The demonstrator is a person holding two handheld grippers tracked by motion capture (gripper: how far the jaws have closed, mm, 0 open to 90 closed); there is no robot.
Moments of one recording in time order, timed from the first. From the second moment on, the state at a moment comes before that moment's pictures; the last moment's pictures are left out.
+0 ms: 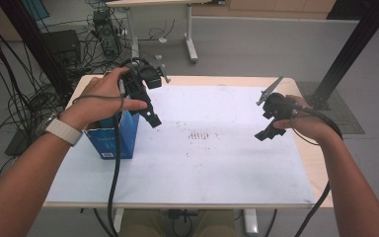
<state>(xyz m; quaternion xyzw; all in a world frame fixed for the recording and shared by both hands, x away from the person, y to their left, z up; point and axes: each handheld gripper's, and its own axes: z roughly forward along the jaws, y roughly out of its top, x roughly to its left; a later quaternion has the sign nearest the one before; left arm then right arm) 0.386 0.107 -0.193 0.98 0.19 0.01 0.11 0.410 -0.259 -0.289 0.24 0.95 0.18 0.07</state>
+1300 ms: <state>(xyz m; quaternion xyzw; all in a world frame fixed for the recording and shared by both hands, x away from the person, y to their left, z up) 0.367 0.096 -0.216 0.99 0.13 0.00 0.08 0.413 -0.257 -0.285 0.24 0.95 0.18 0.07</state>
